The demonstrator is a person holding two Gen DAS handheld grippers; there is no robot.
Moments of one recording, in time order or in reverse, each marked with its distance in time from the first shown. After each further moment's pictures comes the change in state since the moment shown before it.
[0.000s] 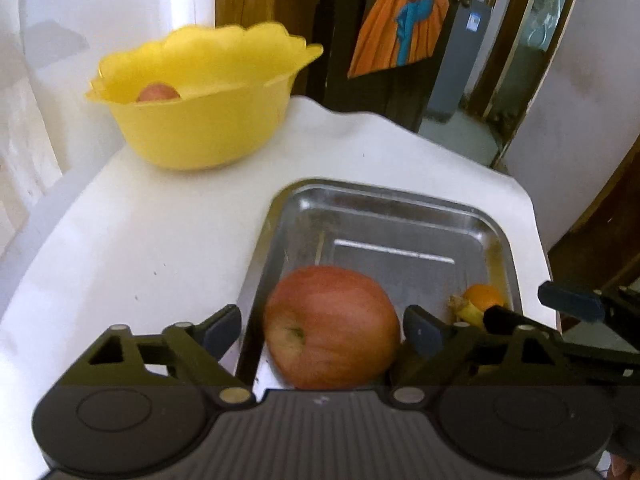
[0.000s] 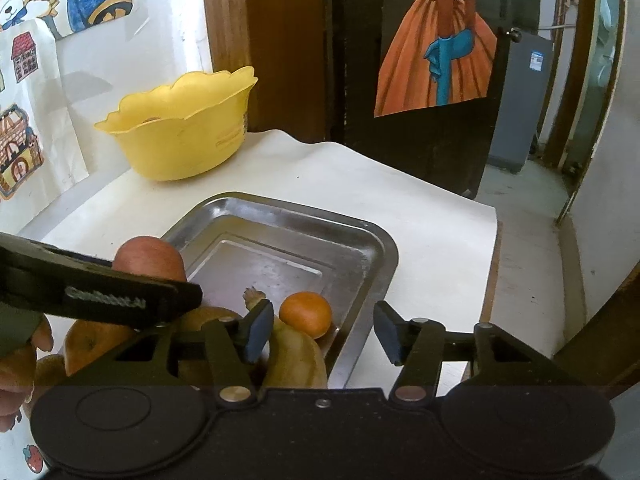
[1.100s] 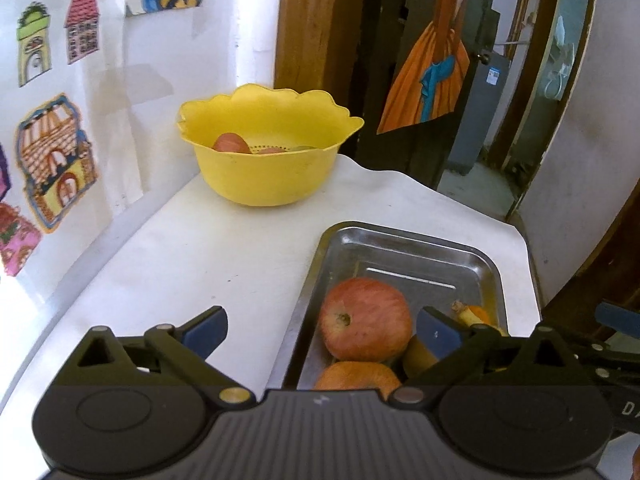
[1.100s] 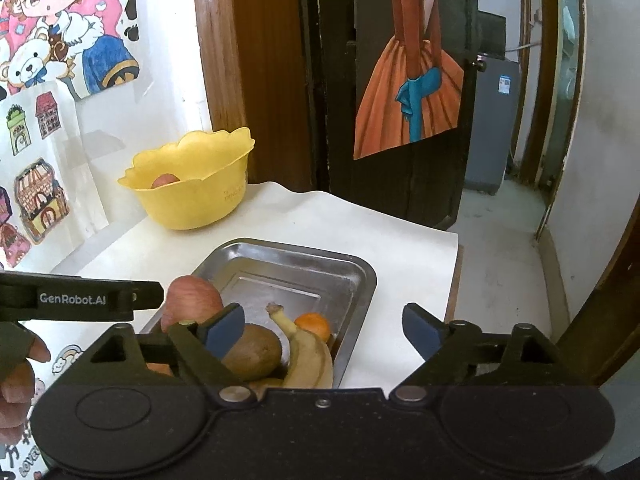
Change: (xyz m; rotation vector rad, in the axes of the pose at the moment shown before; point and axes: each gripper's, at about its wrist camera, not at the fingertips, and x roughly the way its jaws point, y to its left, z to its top) left arm -0.079 0.018 -0.019 -0.074 -0.146 0.068; right arm -0.083 0.010 -0.005 0.073 -0.118 -0.040
